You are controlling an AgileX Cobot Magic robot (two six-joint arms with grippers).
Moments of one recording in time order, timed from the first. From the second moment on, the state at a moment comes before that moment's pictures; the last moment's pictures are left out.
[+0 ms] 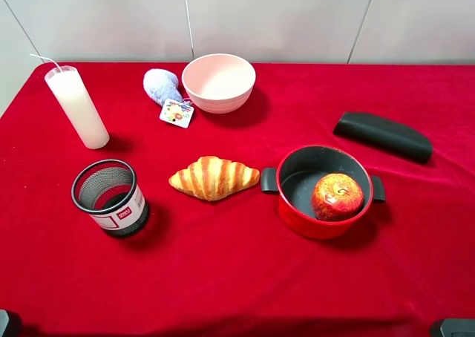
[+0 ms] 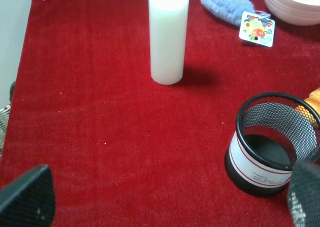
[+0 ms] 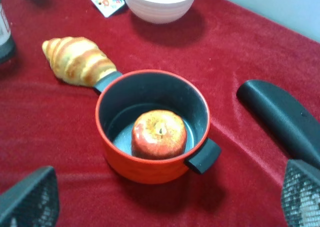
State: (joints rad) left arm -0.15 0.00 -0.50 0.06 1.07 -0.08; right arm 0.54 -0.01 -0.54 0.08 1.15 -0.14
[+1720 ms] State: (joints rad) left arm -0.15 0.00 -0.50 0.06 1.07 -0.08; right arm 0.25 -0.01 -0.53 0.05 1.12 -0.11
